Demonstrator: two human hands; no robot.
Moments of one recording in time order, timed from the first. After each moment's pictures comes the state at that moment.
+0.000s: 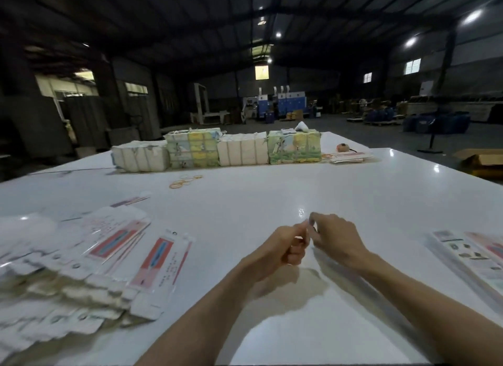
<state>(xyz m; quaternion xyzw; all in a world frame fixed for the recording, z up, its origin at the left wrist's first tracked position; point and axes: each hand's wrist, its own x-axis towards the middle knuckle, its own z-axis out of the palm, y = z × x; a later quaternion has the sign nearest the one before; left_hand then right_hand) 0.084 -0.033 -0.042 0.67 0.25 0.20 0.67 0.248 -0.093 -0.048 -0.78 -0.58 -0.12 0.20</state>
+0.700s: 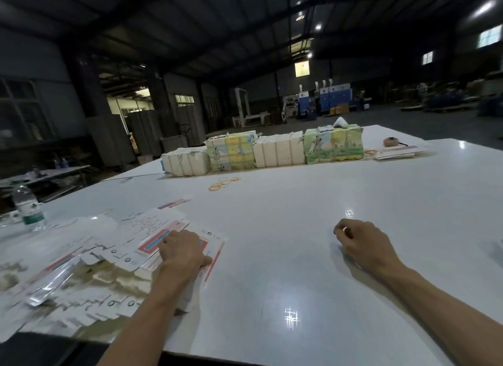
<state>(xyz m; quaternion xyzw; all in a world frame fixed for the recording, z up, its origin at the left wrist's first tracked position) -0.105 0.008 -0.009 0.67 0.74 -0.01 -0.08 0.262 -0.073 -0.076 -0.74 -0.58 0.00 0.35</state>
